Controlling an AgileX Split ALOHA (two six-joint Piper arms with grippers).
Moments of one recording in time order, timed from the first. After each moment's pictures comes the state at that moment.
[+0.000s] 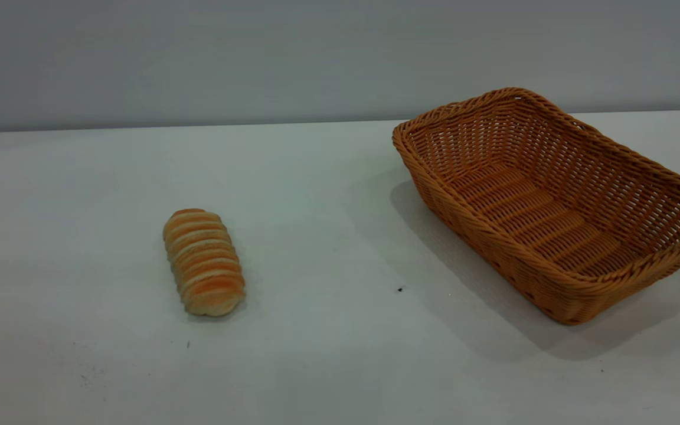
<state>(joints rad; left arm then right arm) -0.12 0.42 -0.51 -0.02 0.89 -0.07 0.17 0.36 -0.49 -0.04 0.94 0.18</state>
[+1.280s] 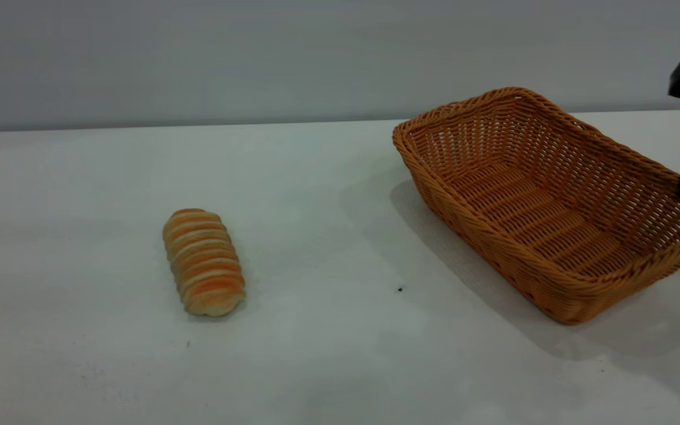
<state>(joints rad) -0.12 0.74 -0.52 -0.08 0.67 -0.05 0.14 1.56 -0.81 0.11 0.53 0.57</state>
